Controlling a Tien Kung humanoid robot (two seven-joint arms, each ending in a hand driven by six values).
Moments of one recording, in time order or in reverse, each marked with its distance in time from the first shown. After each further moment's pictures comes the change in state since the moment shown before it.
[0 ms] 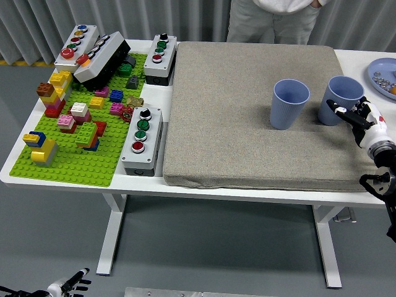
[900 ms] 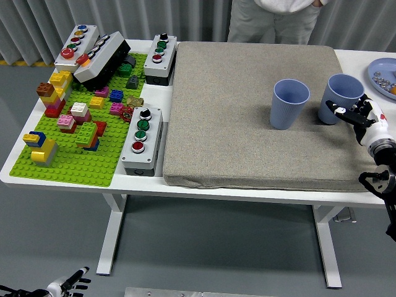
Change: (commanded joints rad) left arm -0.002 0.002 0.003 0.000 -0.006 0.000 -0.001; right arm 0.003 0.001 -0.003 0.009 0.004 -0.022 0.007
